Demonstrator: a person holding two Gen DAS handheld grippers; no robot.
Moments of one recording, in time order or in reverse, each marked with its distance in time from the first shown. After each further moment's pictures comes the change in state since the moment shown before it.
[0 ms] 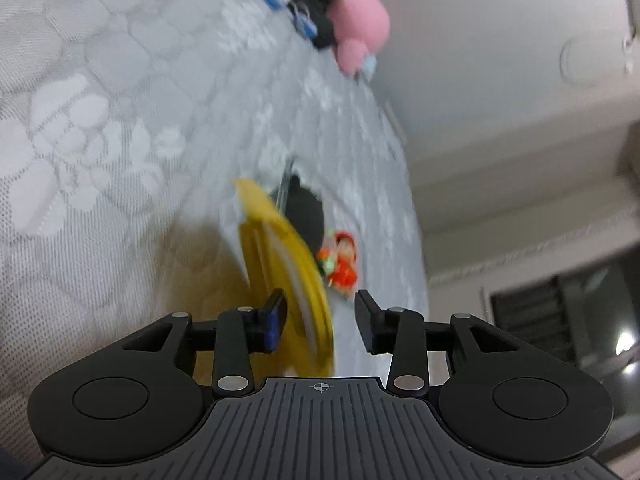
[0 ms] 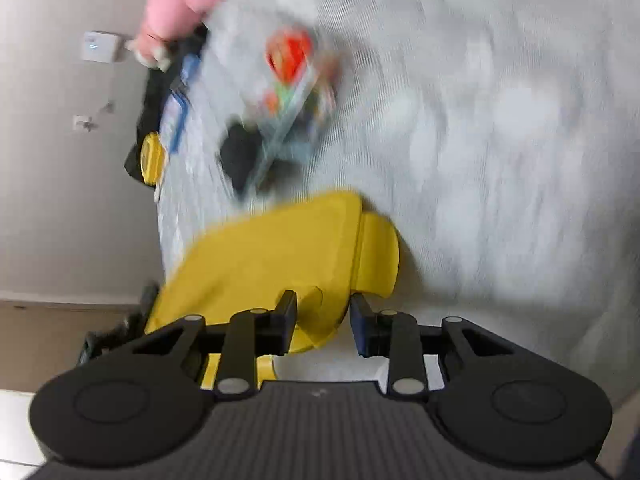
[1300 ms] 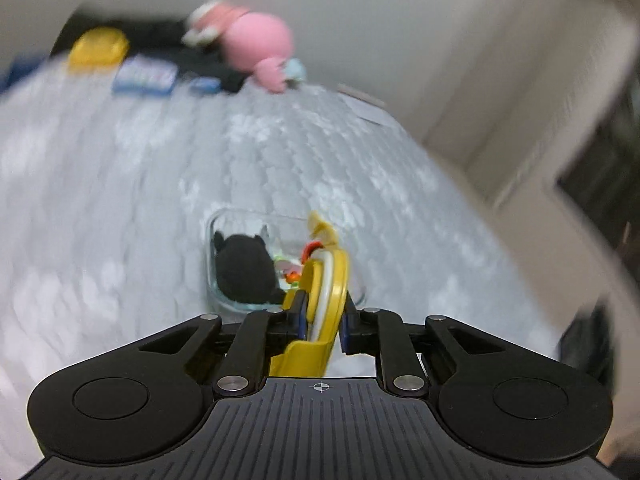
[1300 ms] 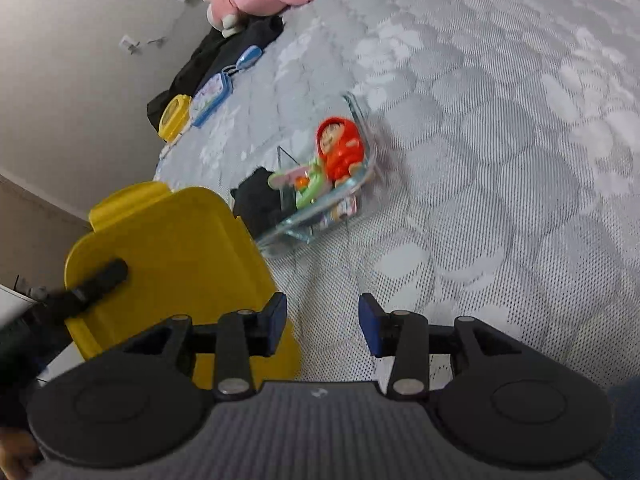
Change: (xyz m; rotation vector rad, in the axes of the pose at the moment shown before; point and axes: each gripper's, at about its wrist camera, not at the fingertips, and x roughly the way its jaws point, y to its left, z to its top) left arm 0.011 -0.133 -0.024 0.474 -0.100 0.206; right arm -0.025 0.024 0.072 -0.418 0.027 -0.085
